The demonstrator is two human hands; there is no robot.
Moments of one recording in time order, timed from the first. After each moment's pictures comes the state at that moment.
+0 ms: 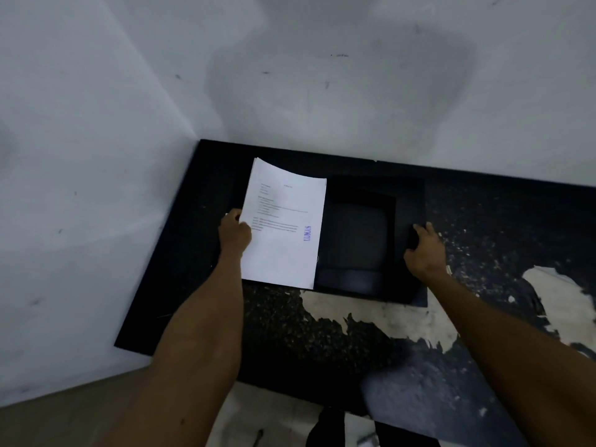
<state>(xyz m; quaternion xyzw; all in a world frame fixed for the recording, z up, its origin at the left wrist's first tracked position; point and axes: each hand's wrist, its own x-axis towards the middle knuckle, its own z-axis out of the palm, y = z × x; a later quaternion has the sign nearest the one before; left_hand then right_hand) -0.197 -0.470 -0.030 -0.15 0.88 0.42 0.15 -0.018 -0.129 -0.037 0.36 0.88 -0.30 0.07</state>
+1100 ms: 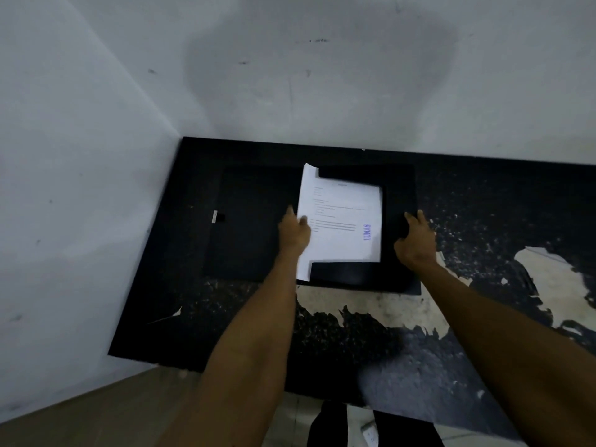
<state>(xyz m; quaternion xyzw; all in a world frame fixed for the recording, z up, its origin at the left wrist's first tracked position) -0.145 -0.346 -0.046 -0.07 0.86 0.44 0.23 -0.017 -0.137 -0.036 0.38 0.87 -0.30 0.07</state>
